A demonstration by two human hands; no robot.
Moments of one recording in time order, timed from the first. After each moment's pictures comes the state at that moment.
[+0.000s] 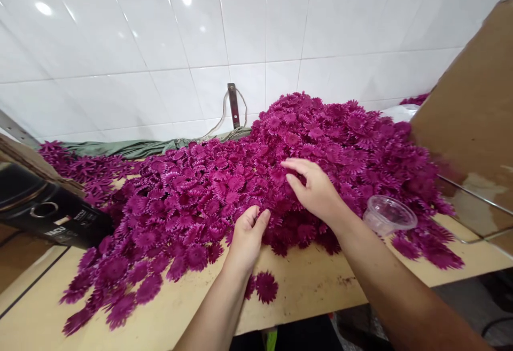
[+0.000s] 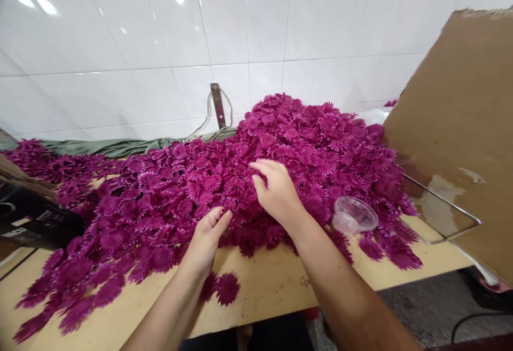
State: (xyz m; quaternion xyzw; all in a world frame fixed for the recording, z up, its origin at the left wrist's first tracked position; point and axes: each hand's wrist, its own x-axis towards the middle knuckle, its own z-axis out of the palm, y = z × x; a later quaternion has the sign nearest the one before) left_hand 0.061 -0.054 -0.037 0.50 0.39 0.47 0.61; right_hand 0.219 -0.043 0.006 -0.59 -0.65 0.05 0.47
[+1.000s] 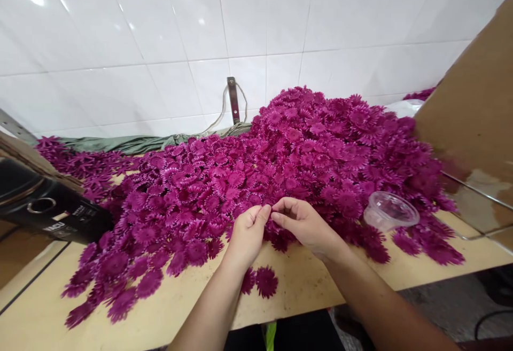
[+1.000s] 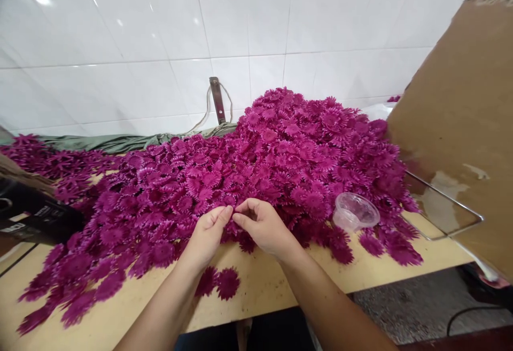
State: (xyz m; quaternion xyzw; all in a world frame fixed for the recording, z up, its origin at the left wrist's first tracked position) left_hand 0.058 -0.049 -0.038 0.62 0.42 0.40 0.53; right_hand 0.182 -0.077 -0.029 -0.50 -0.55 0.47 0.48
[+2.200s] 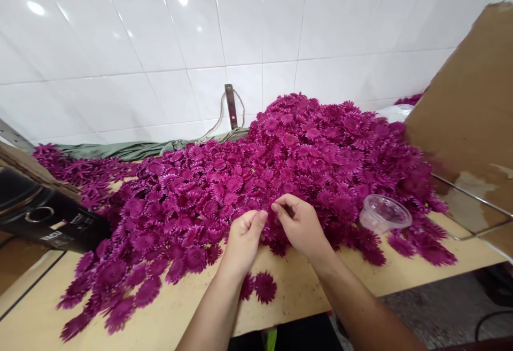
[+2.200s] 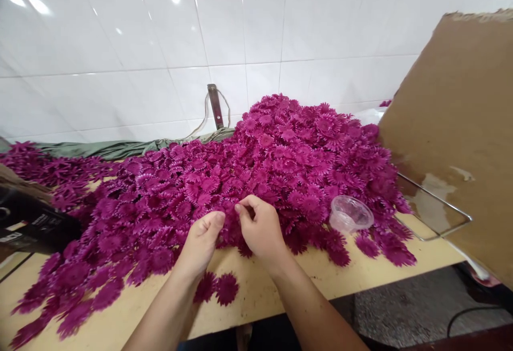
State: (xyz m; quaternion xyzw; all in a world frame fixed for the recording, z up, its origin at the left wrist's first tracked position) left_hand 0.053 -0.058 -0.029 0.57 0.40 0.44 0.56; right_hand 0.176 -0.076 -0.023 -0.62 -0.57 0.20 0.51
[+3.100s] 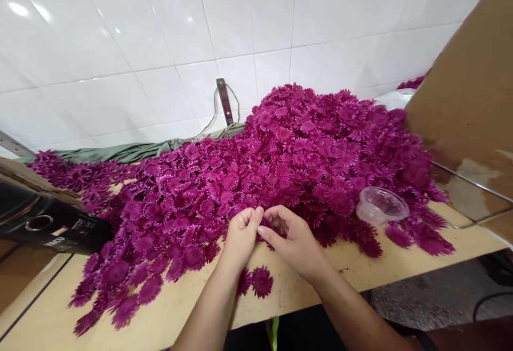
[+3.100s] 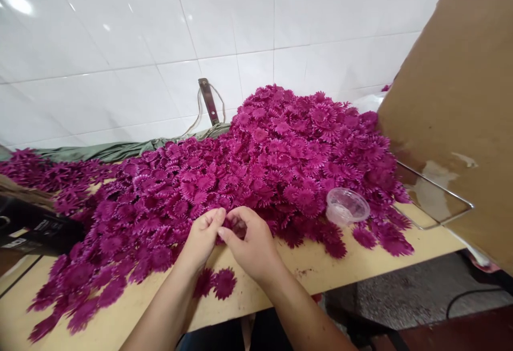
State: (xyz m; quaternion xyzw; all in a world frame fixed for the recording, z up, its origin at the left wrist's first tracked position) left_hand 0.060 -0.049 -0.040 0.58 0.43 0.41 0.56; right_hand 0.166 -0.100 -0.031 -0.55 -0.54 0.36 0.52
